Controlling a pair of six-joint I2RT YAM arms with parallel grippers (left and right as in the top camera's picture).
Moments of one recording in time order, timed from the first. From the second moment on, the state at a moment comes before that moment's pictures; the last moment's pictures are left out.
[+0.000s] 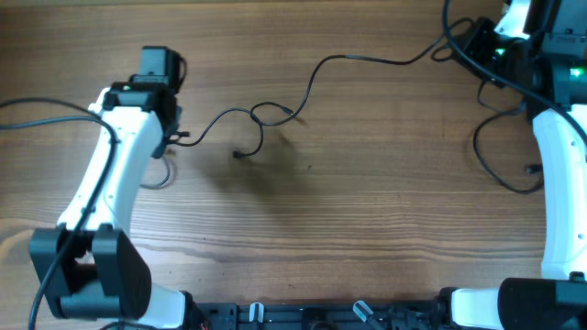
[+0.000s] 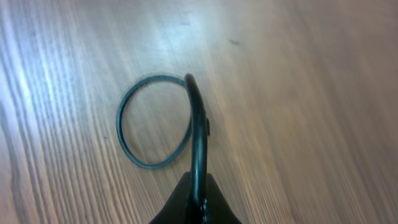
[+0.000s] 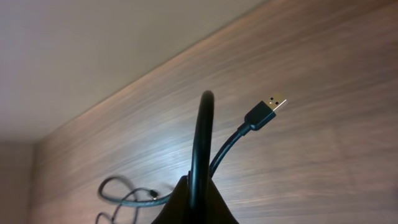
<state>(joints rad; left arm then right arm) -0.02 1.67 1.34 -1.02 -0.44 -1.24 -0.09 1.56 1.66 -0.87 -0.30 0.48</state>
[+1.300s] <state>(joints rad) -0.08 1.74 1.33 -0.83 0.14 -0.95 0.23 1.87 1.66 -0.94 -0.24 0.42</state>
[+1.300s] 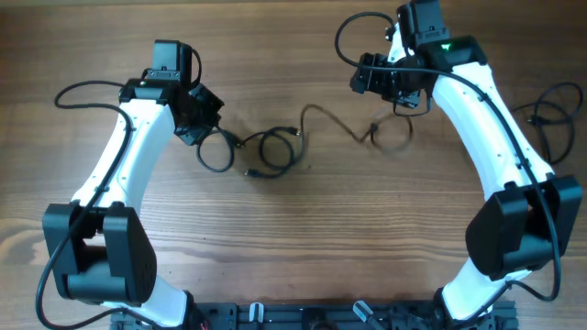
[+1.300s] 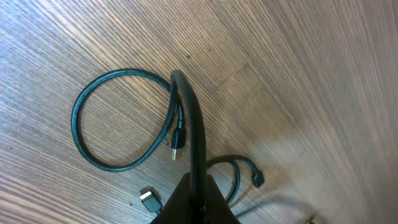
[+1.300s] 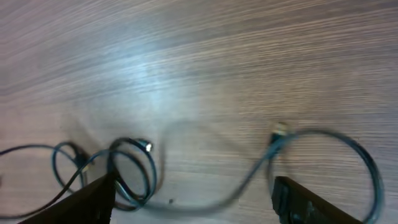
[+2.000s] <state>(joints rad) -0.08 1.80 1.33 -0.82 0.11 -1.03 0.60 2.01 1.62 -0.85 -0.25 -0.17</state>
